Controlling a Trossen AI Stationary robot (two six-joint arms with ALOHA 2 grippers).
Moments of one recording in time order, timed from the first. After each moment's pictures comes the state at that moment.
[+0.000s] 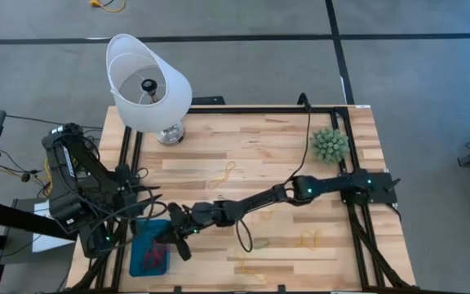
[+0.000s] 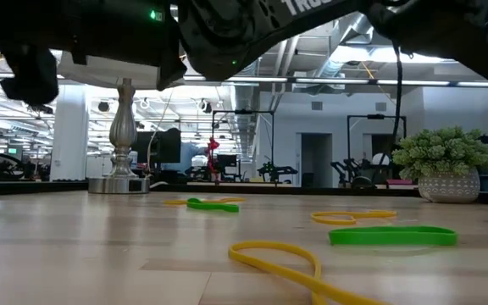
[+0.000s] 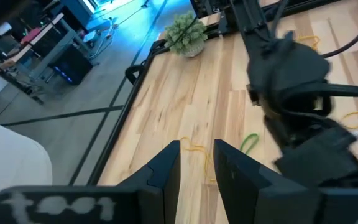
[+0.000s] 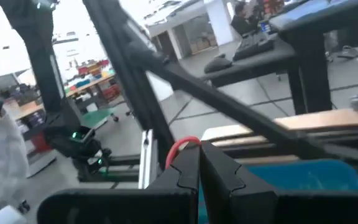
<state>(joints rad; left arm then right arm) -1.06 1.26 1.37 -1.57 -1.12 -0.99 0.26 2.74 2.27 0.52 -0.20 0.33</state>
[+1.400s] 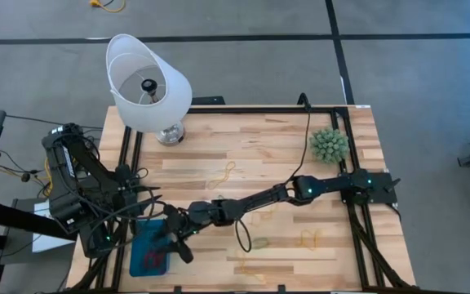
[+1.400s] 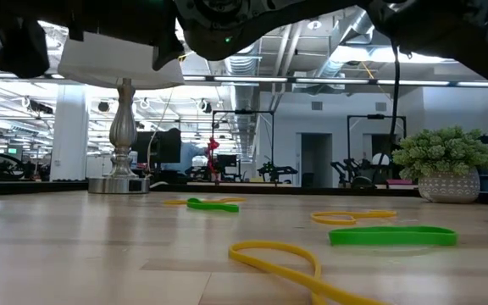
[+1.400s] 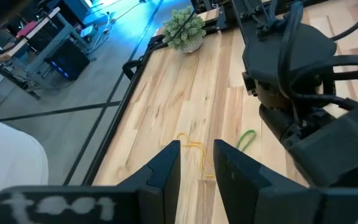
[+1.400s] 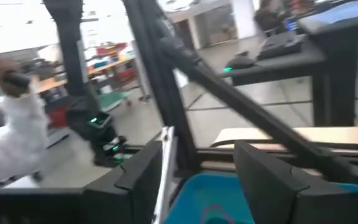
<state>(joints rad) -1.06 1.26 1.37 -1.57 -1.10 -1.00 0.26 2.74 2.34 0.41 -0.30 0.24</state>
